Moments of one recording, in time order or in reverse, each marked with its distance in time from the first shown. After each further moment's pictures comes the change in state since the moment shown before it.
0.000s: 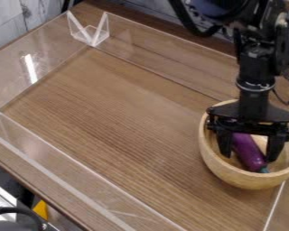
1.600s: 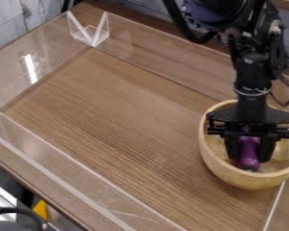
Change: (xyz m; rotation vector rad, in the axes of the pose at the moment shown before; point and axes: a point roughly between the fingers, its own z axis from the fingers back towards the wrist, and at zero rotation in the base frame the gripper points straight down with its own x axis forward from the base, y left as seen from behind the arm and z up) arm 0.003 0.002 -0.006 -0.030 -0.020 0.061
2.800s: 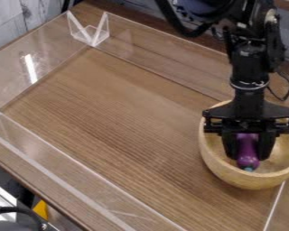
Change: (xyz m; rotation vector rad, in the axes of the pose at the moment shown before) arm -0.009 0.004 0.014 -0.010 0.036 0.048
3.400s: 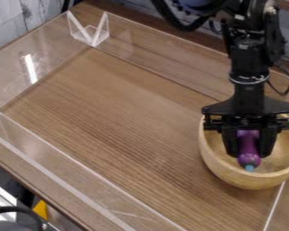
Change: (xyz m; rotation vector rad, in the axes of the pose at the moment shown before) arm -0.003 0.002 0.009 -0.015 0.009 0.019
